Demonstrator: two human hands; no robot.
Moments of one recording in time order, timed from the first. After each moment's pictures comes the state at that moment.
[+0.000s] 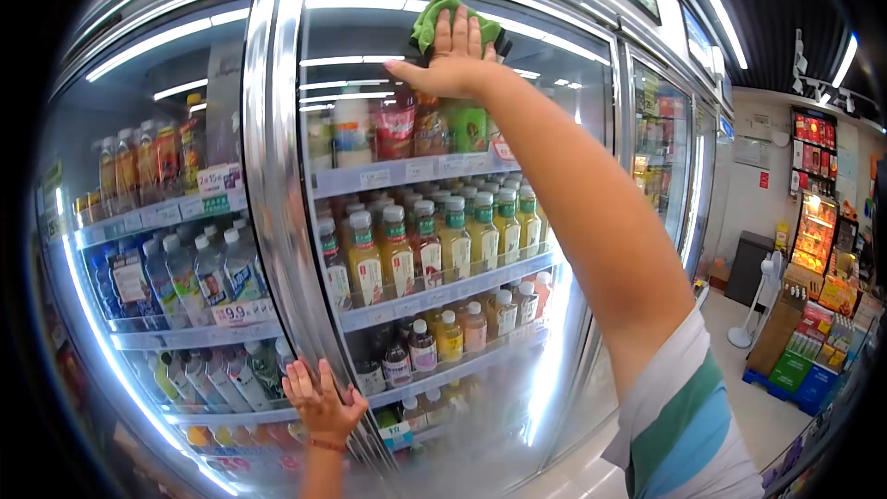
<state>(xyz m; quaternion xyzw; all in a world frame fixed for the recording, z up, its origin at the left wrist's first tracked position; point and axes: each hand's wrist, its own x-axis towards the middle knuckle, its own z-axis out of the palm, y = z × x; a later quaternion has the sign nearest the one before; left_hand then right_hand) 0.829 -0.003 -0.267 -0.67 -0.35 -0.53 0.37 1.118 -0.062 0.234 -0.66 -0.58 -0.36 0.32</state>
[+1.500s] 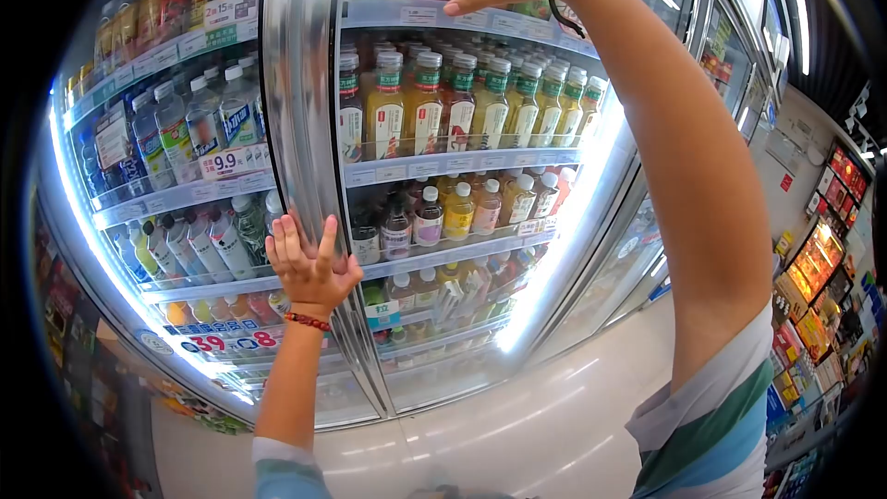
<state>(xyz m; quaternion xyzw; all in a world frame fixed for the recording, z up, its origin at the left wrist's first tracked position) 0.834 0.004 -0.269 -0.66 -0.33 -0.56 0.37 1.100 -0.086 0.159 -0.68 -0.59 -0.43 0.10</state>
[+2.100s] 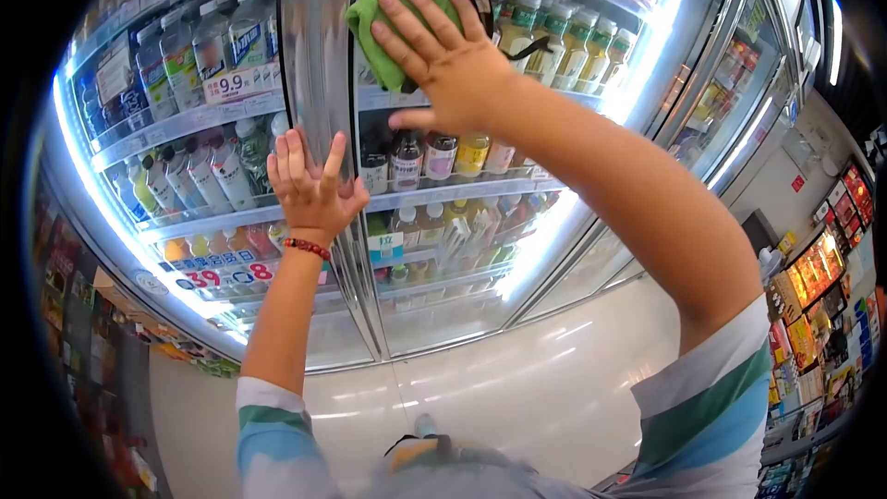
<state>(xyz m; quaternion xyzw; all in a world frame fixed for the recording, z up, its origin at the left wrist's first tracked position) 0.835 0.003 -0.270 -0.66 -0.33 -0.56 0.38 1.069 -0.058 -0.058 -0.35 -0.80 -0.48 0.11</state>
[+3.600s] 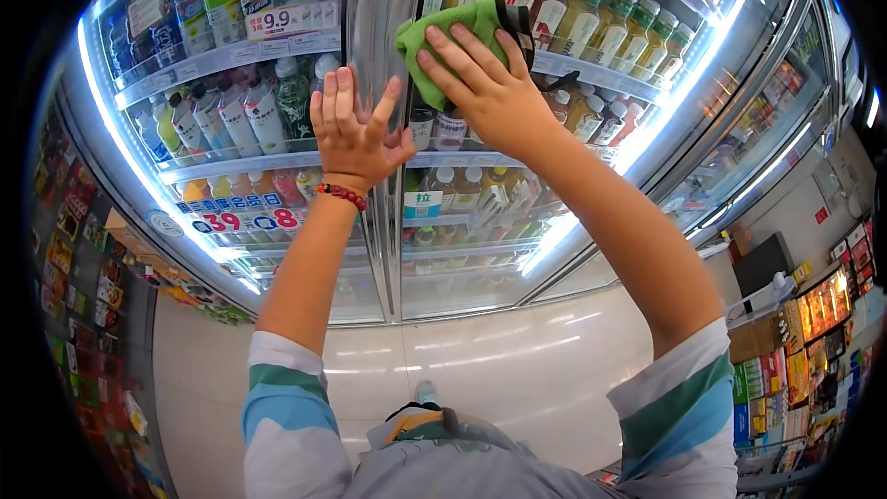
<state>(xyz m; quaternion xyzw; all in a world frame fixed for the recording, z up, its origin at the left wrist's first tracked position) 0.834 0.010 -0.272 -0.65 -0.32 -0.58 0.37 1.055 -0.060 -0.155 -0.34 -0.79 -0.48 0.19</state>
